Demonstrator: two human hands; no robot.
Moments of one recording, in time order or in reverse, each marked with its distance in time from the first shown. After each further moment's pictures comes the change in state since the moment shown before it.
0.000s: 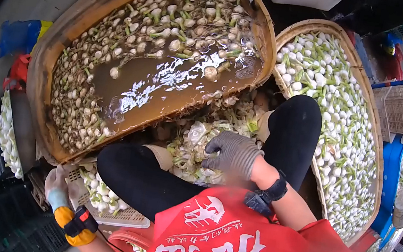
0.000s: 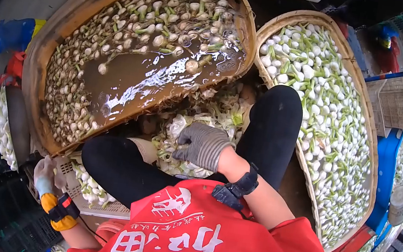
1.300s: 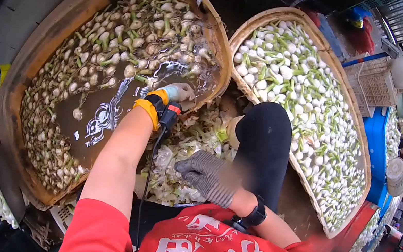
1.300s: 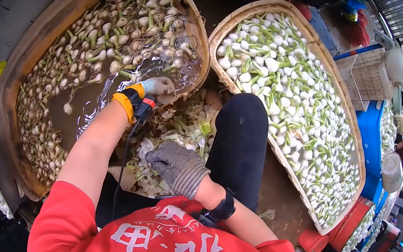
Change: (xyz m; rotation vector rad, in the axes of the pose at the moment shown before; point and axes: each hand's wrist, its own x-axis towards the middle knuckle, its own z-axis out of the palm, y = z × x) left_hand 0.020 0.416 0.498 0.083 -1.314 0.825; right_hand -0.013 0.002 -0.015 0.190 0.272 -0.099
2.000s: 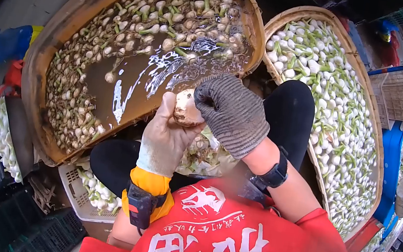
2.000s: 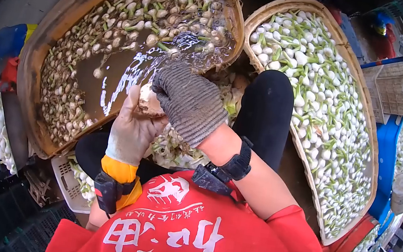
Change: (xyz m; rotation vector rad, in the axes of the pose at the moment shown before) left_hand -0.318 0.160 0.113 -1.766 0.550 0.326; right_hand 0.040 -0.061 -0.011 -0.344 0.295 -0.314
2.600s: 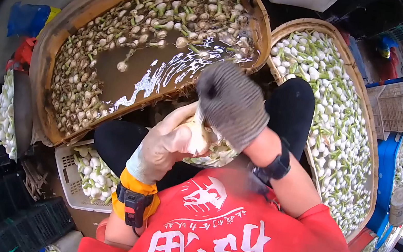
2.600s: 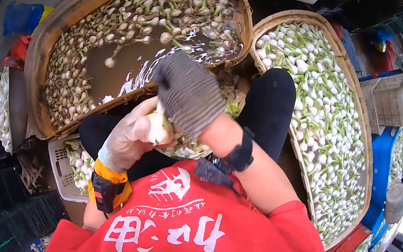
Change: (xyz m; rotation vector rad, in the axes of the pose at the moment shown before) left_hand -0.078 0.009 -0.023 0.503 -0.354 -0.020; right_hand -0.010 -0.039 0.005 0.145 0.032 -0.135
